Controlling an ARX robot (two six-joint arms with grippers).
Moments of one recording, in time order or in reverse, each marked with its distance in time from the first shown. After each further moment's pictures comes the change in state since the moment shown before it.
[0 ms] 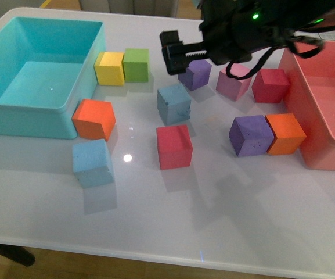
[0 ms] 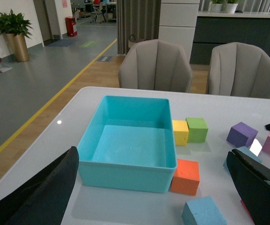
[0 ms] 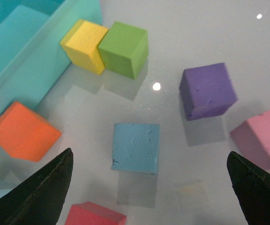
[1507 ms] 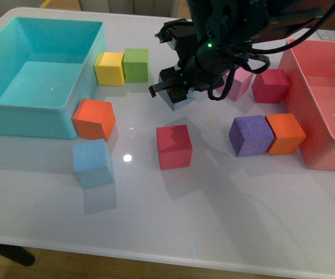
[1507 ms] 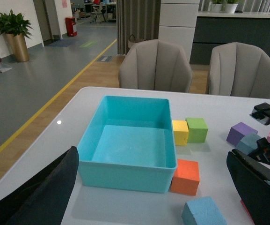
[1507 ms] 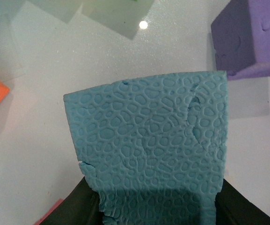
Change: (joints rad) left arm 0.000 0.000 0.000 0.000 0.000 0.000; right arm 0.083 0.429 0.505 -0.407 0.152 -0.068
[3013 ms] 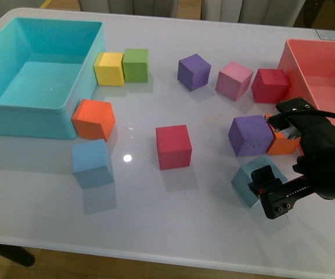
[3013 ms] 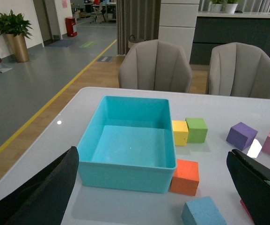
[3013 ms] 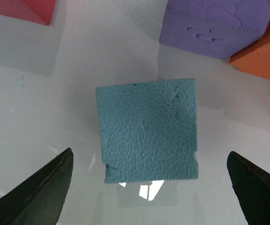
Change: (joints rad) left arm 0.000 0.000 0.000 0.000 0.000 0.000; right arm -0.221 -0.488 -1.053 0.441 -0.103 -0.077
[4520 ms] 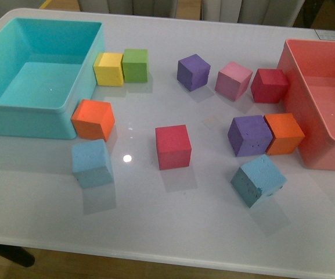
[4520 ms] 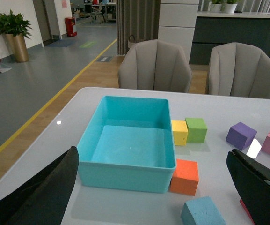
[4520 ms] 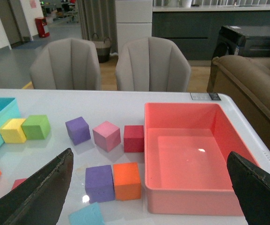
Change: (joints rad) left arm 0.000 0.000 0.000 0.000 0.000 0.000; right arm -0.226 -1.997 -0.660 -0.315 0.076 0.198
